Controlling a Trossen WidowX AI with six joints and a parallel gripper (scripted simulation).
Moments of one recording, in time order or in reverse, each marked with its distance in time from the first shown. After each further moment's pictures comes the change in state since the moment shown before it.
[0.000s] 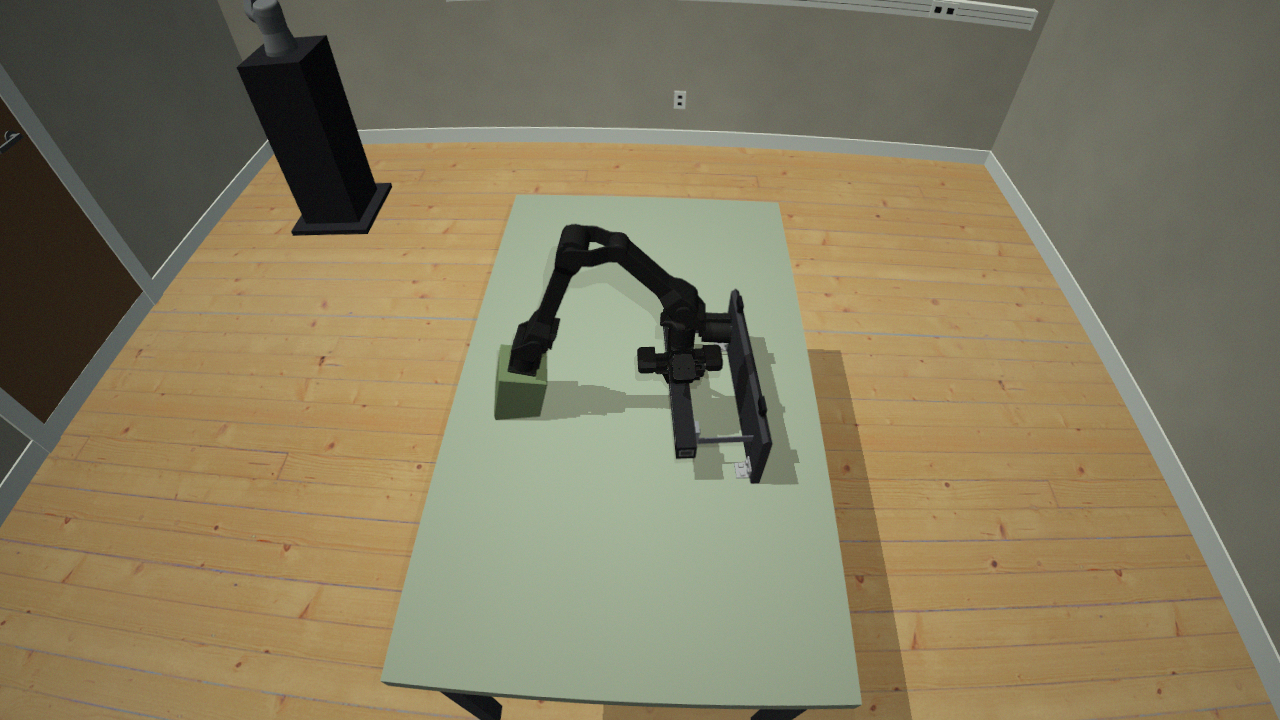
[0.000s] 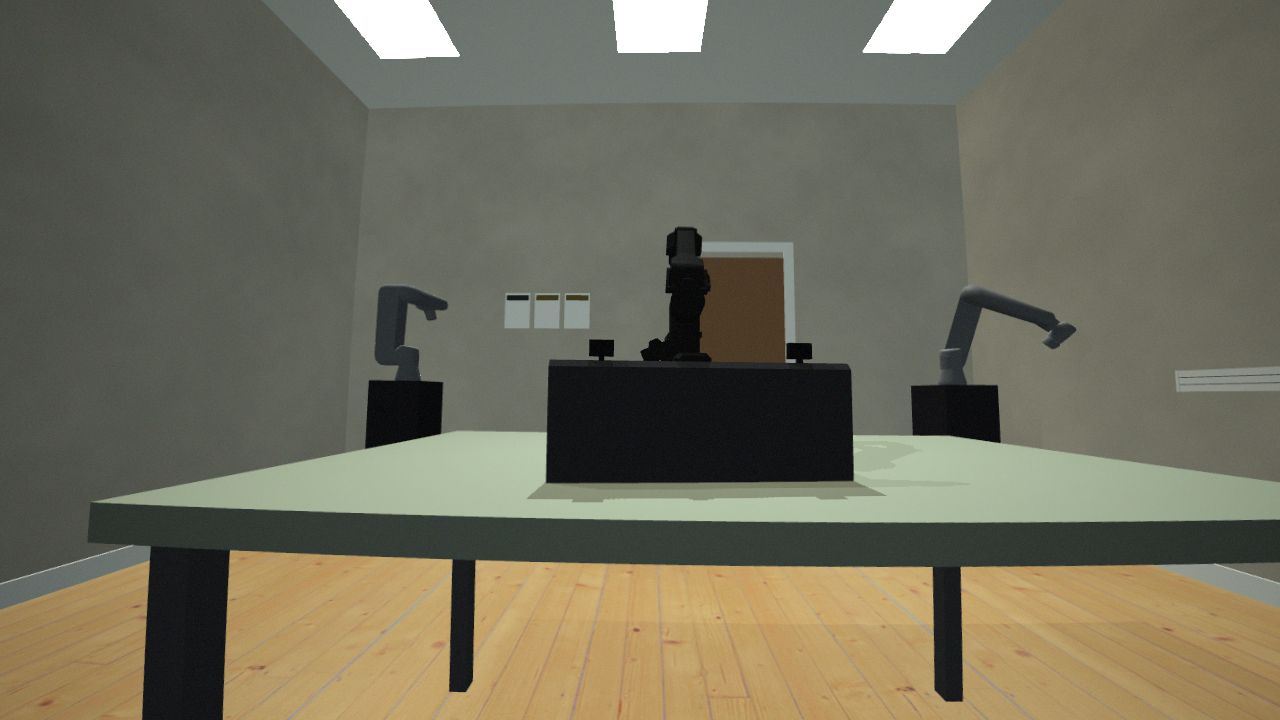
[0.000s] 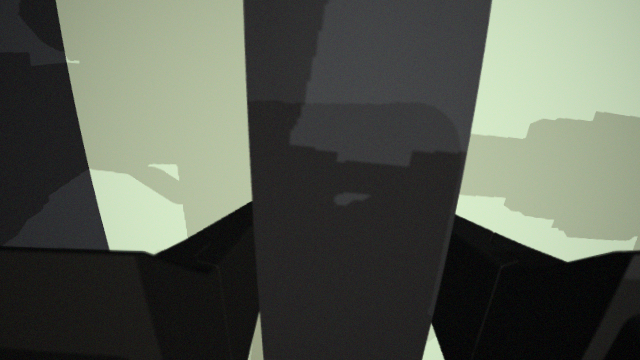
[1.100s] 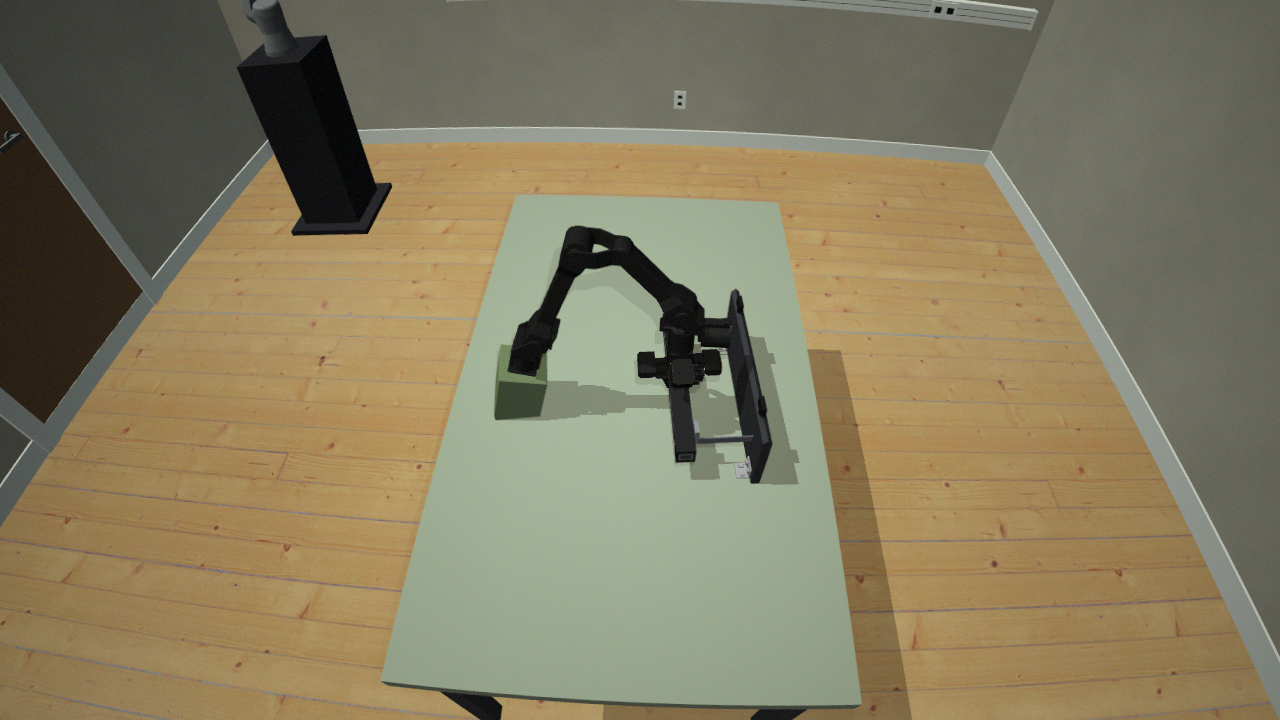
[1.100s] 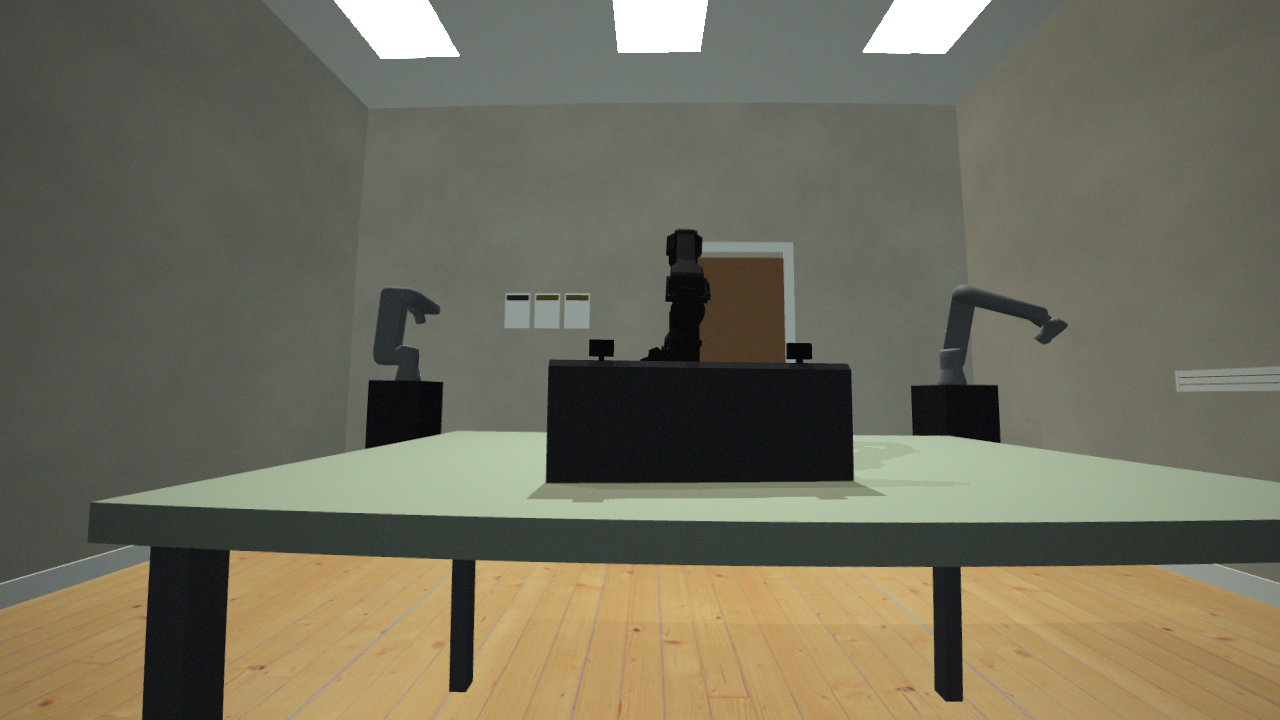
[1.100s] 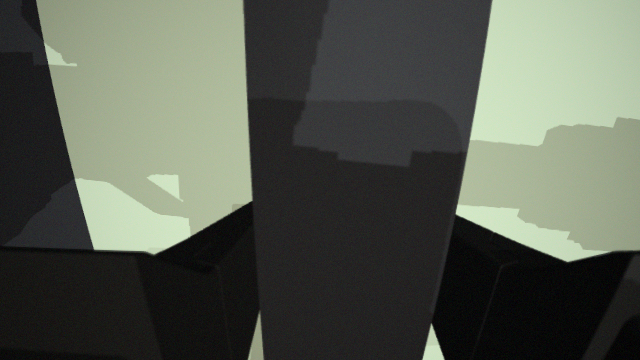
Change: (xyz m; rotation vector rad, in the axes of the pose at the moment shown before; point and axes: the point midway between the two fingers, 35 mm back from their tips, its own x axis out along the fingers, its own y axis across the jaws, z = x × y) arm 0.016 0.000 0.000 0.000 0.000 0.003
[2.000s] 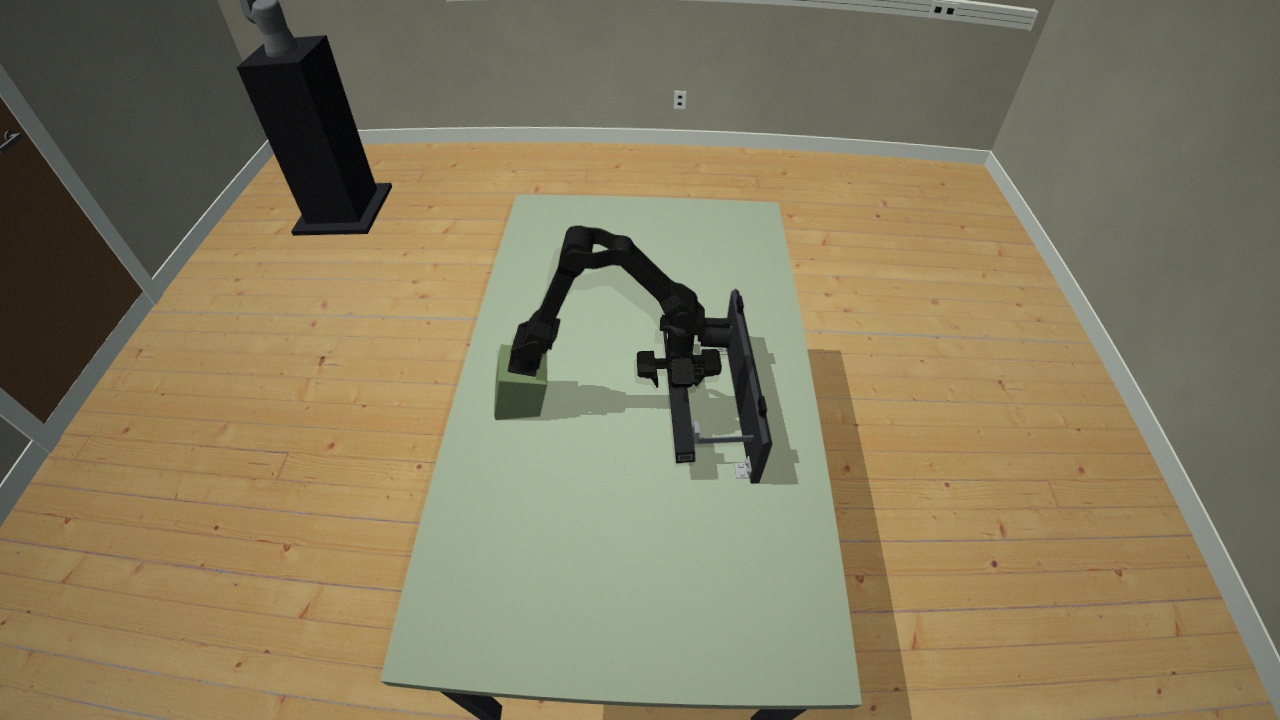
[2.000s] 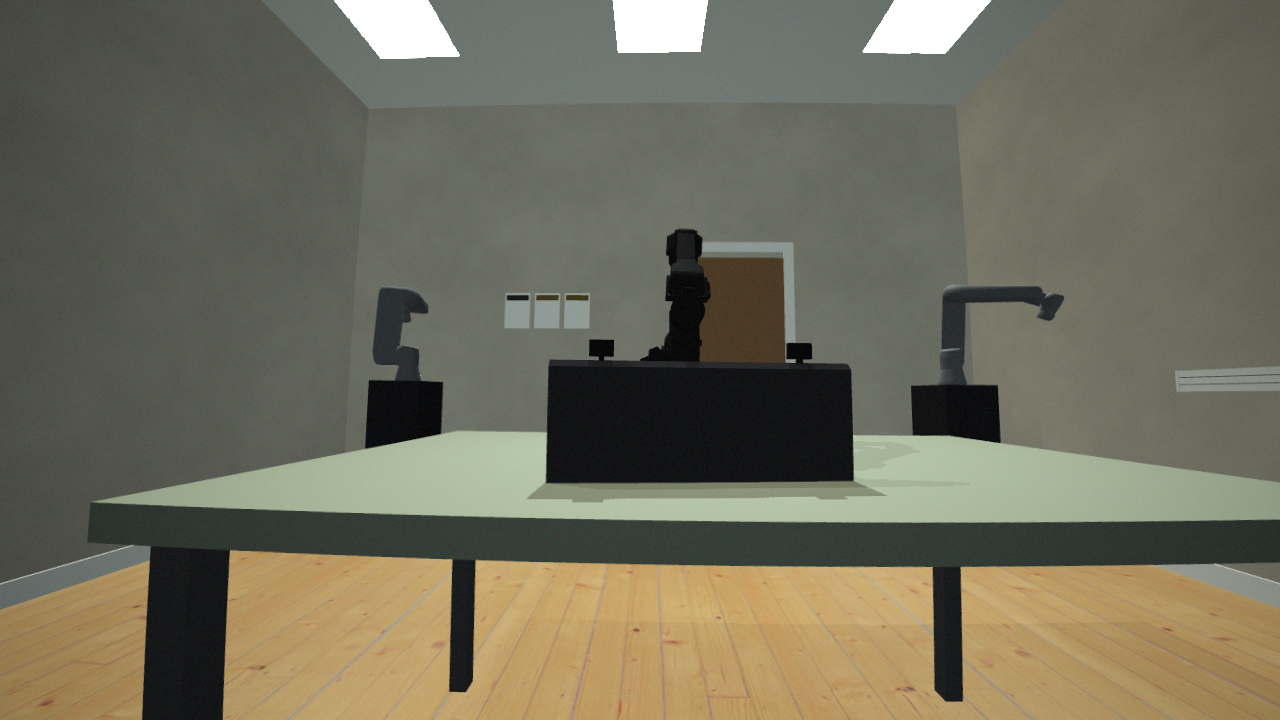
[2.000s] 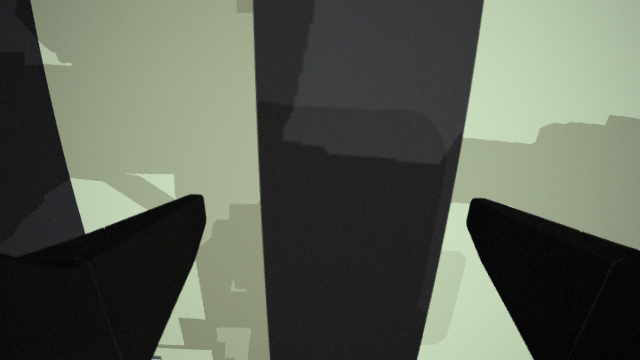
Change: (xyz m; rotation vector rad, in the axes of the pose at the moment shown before) arm -0.001 -0.002 0.000 0.000 0.001 -0.011
